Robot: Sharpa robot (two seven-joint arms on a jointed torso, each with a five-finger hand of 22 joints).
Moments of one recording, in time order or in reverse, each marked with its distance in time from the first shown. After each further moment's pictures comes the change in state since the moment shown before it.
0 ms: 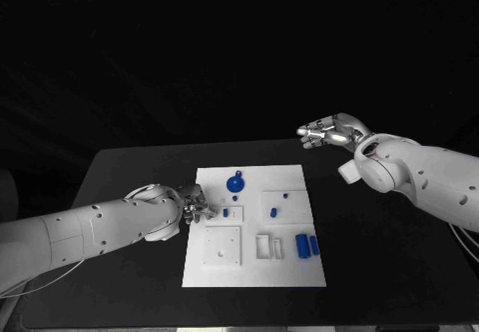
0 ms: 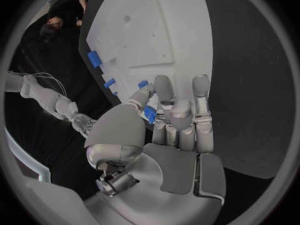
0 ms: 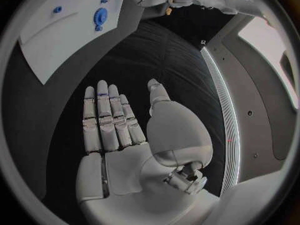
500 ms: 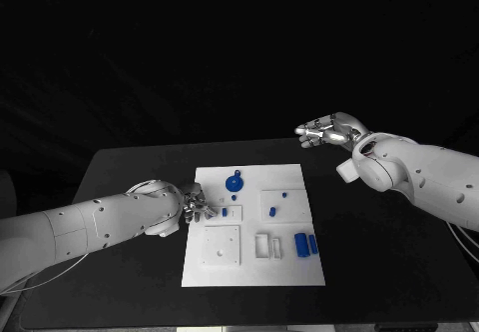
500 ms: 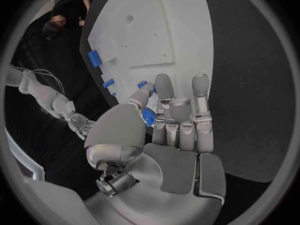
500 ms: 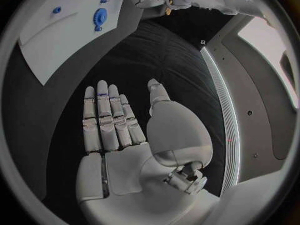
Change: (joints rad) left arm 0.013 0.025 0.003 -0.041 0.038 0.075 -0.013; left_hand 0.006 0.006 -0.012 0.019 -0.122 -0.001 -0.006 0.001 -0.008 -0.002 0.002 -0.041 -0.029 -0.010 -0.005 -0.068 -0.092 0.000 -0.004 -0.004 -0.029 0.000; right arm 0.000 0.003 0.000 -0.001 0.000 0.001 0.000; right_hand 0.000 0.000 0.000 0.000 0.000 0.000 0.000 0.000 0.000 0.000 0.000 0.000 0.000 0.000 0.000 0.000 0.000 0.000 0.000 0.000 0.000 0.000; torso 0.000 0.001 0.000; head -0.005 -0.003
